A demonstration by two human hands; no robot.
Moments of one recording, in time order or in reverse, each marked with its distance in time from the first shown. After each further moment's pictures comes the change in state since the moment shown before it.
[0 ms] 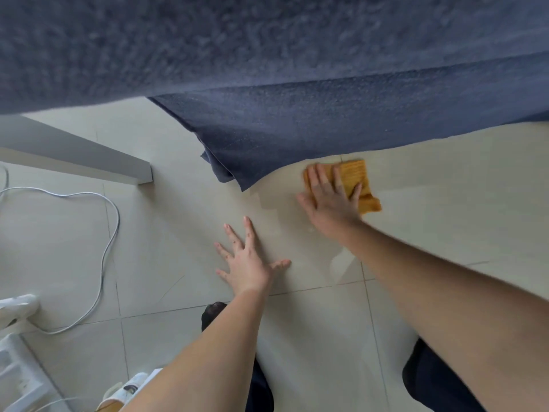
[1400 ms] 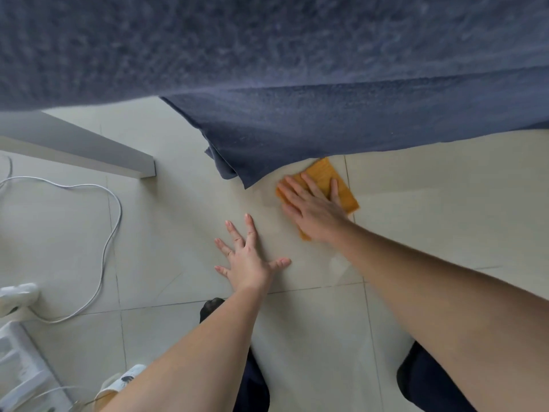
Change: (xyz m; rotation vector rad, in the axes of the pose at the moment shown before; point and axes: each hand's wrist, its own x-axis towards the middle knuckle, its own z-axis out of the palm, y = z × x) left_hand -0.002 -0.002 -0.001 -0.037 -0.028 -0.002; right_hand 0.002 -0.024 0.011 -0.221 -0.060 -0.273
